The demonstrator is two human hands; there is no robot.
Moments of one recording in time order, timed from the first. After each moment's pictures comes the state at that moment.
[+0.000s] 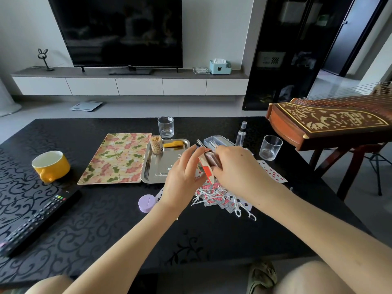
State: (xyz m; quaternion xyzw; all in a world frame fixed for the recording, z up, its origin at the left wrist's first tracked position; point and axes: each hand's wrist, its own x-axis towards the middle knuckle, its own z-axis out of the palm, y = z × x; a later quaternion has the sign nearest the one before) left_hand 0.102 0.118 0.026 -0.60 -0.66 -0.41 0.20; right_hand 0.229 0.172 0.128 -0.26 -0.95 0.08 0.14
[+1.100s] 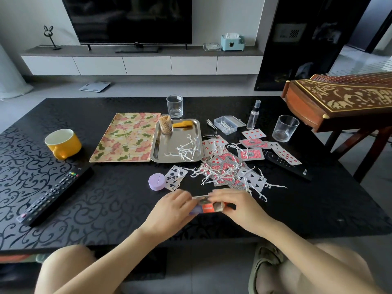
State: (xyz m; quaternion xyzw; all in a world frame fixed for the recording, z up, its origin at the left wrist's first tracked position) left_hand 0.091 0.037 -0.078 -0.71 -0.65 -0.22 0.18; right_hand 0.260 0.188 -0.048 -0.10 -0.92 0.34 0.16
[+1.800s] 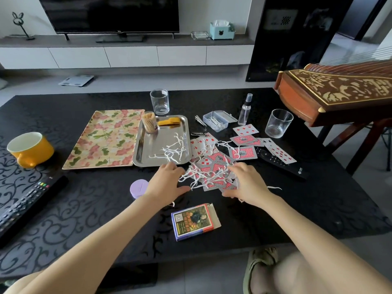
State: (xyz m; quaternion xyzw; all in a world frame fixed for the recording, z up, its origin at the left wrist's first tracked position) left_hand 0.049 0.125 -0.060 -0.54 -0.83 -0.11 -0.06; right_hand 0.239 0.282 -0.061 -0.33 -0.93 0.16 -0.01
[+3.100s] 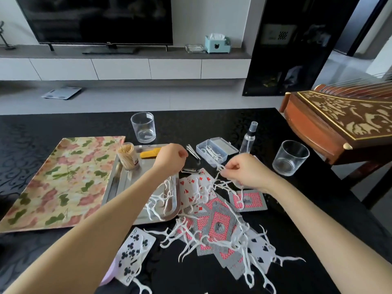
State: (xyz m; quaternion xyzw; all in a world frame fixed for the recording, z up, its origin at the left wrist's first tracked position) left_hand -0.045 0.311 -0.024 -0.43 -0.86 -0.27 -0.12; right_hand 0.141 0.410 -0.008 -0.32 -0.87 0.36 0.05
